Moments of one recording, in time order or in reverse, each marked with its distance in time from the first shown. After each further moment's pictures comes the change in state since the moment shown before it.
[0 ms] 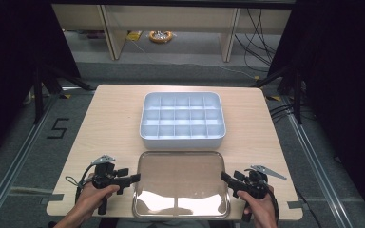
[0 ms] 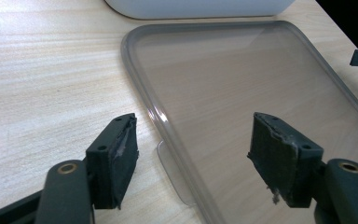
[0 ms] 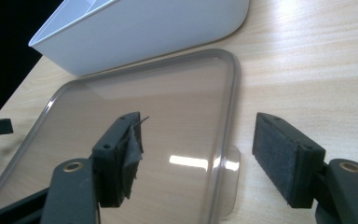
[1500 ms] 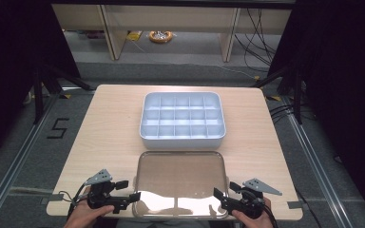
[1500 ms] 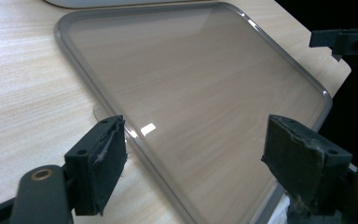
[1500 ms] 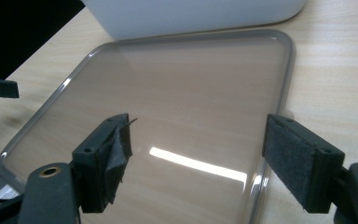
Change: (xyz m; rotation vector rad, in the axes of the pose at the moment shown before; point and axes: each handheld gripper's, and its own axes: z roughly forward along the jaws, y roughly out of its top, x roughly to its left) left arm -0.028 -0.035 -0.026 -0.026 -0.117 0.139; right arm 0.037 -0.032 -0.026 0.032 0.053 -0.154
